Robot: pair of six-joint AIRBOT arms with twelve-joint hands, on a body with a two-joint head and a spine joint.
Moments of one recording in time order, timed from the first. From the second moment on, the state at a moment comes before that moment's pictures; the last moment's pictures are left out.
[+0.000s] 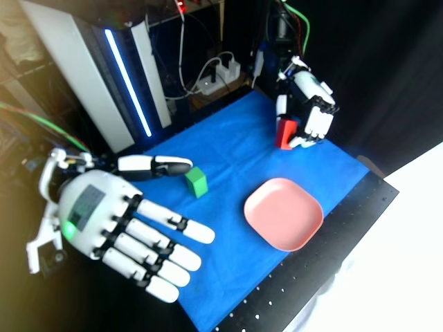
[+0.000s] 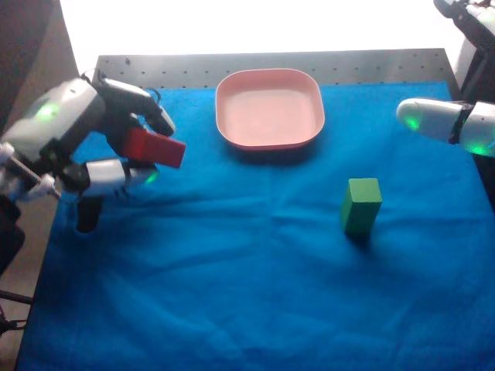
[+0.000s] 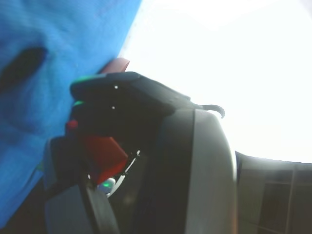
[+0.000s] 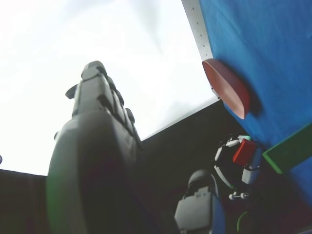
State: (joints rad) left arm 0.95 -1.16 1.26 -0.39 -1.09 0.92; right arm -0.95 -1.01 1.10 0.51 1.10 -0.92
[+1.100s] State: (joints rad) left arm 0.67 -1.31 1.53 -0.29 -0.87 0.84; right arm -0.95 -1.06 1.12 0.50 1.10 -0.89
